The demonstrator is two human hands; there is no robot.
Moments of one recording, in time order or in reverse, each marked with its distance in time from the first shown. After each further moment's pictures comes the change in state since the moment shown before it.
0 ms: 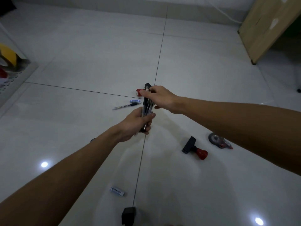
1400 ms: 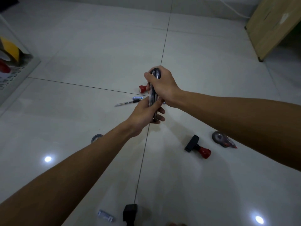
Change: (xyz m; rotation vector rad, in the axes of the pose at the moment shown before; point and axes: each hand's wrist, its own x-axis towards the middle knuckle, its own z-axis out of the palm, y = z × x) left_hand -0.003 0.026 0.023 -0.050 0.124 0.072; right_hand 0.003 -0.022 0.004 0.306 0.303 -0.175
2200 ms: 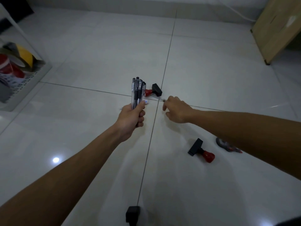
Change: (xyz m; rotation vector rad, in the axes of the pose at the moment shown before) left_hand -0.008 -0.012 -0.039 -0.179 0.178 -0.048; right_hand 0.006 0.083 -0.042 -1.222 -0.401 -0.127
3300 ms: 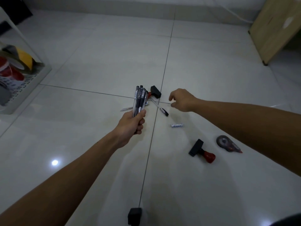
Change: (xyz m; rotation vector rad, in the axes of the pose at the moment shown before) left_hand 0.000 -0.015 -0.013 0.125 -0.063 -0.042; right_hand 0.021 0.021 -0.028 0.102 0.070 0.114
